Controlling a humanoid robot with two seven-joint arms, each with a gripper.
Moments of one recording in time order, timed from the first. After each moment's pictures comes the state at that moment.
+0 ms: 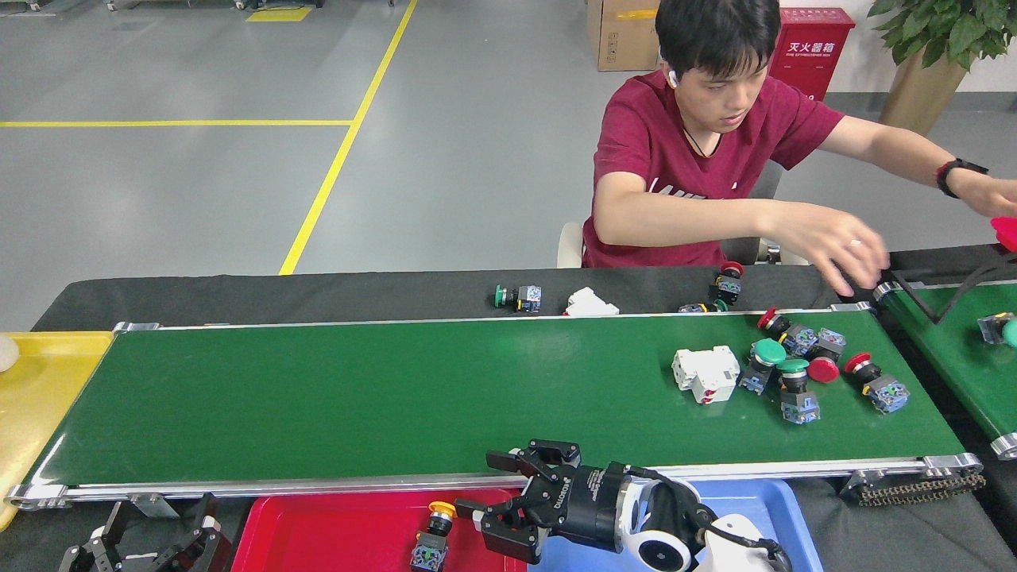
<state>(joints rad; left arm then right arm) 0.29 0.01 0.42 -1.74 -1.44 -0.33 0.01 -0.29 -0.03 0.40 -1.47 0.92 -0.58 0.57</state>
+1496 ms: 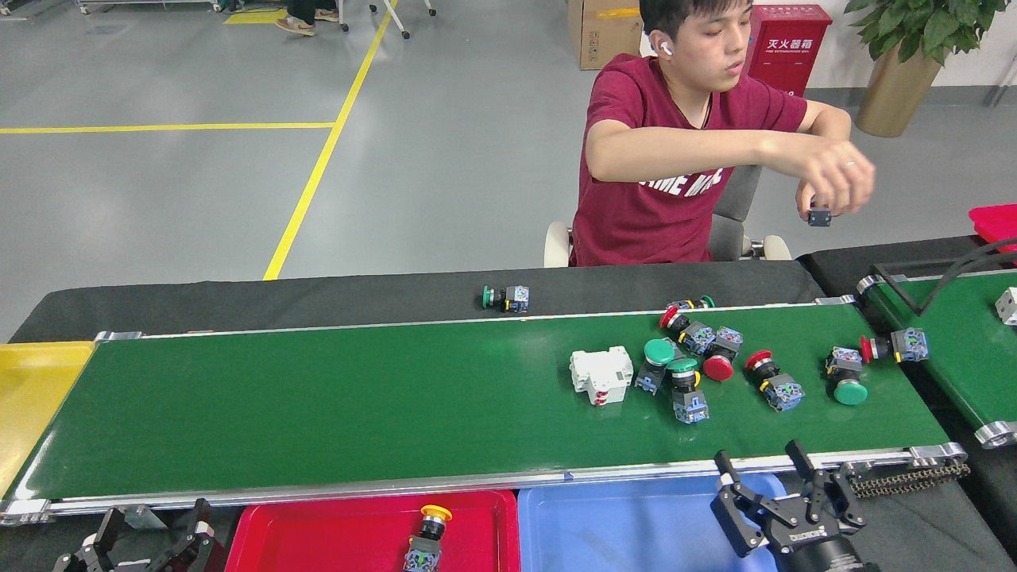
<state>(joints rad) 0.29 0.01 0.42 -1.74 -1.44 -0.32 0.01 0.00 -0.41 0.50 -1.65 0.92 0.21 -0.21</state>
